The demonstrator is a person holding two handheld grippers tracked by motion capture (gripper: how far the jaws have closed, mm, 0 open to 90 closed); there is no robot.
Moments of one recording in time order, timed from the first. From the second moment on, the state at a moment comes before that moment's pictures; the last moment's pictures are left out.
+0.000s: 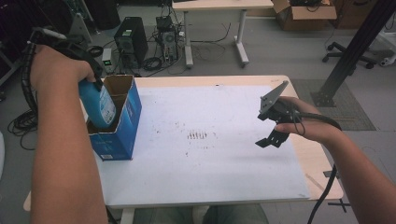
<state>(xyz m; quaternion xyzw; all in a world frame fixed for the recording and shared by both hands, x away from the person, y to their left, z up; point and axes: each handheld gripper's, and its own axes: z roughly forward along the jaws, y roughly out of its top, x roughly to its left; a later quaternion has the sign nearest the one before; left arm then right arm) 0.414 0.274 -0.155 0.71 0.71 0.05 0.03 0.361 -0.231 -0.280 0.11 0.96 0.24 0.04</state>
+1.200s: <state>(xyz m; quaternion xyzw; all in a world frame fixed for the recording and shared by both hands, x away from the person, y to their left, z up) 0.424 0.273 -0.240 0.71 0.71 0.02 0.01 0.353 -0.228 -0.280 0.10 0.97 0.21 0.03</state>
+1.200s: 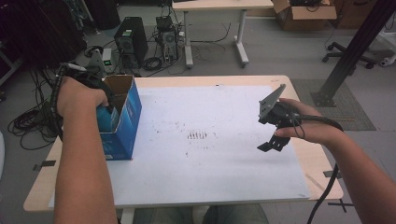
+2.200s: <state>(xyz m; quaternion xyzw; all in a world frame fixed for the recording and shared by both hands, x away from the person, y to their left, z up) 0.429 0.272 -0.286 0.72 0.70 0.00 -0.01 0.355 -0.227 -0.290 0.10 0.97 0.21 0.02</state>
